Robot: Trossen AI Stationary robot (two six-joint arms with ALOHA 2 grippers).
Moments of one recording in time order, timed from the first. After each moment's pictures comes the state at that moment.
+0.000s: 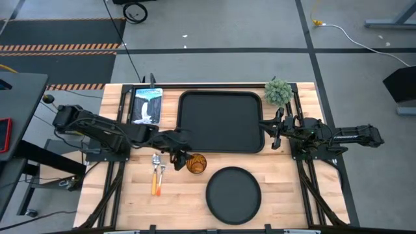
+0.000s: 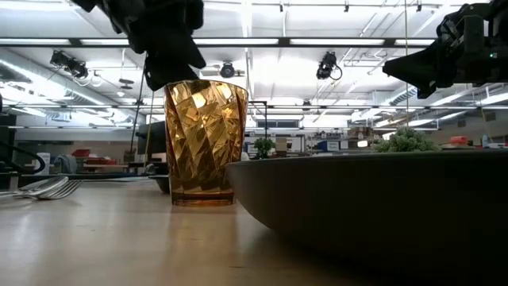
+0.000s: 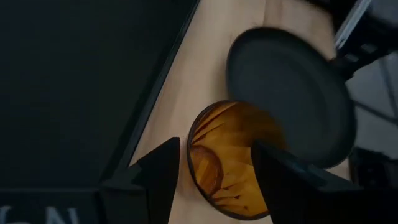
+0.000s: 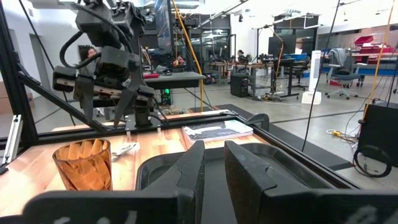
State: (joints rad) left arm -0.17 1.34 0.86 -0.24 -0.06 -0.51; right arm -0.04 0.15 0.01 0.25 0.21 0.00
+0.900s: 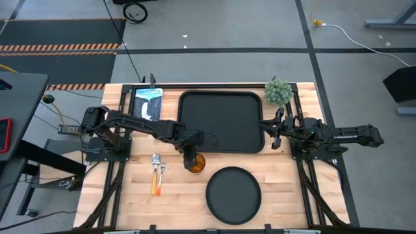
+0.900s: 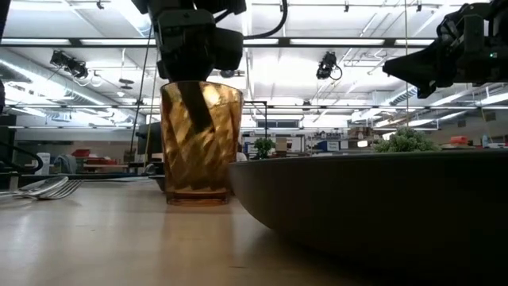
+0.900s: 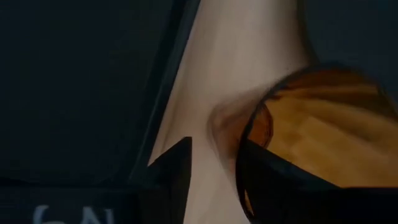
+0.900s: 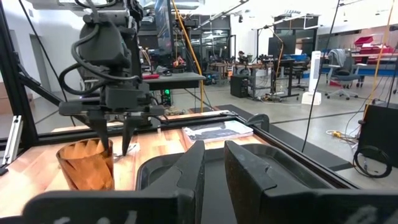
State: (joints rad) left arm -0.08 1.69 1.22 -0.69 0.06 -0.38; right arm -0.04 0.15 0.01 0.26 0.21 0.00
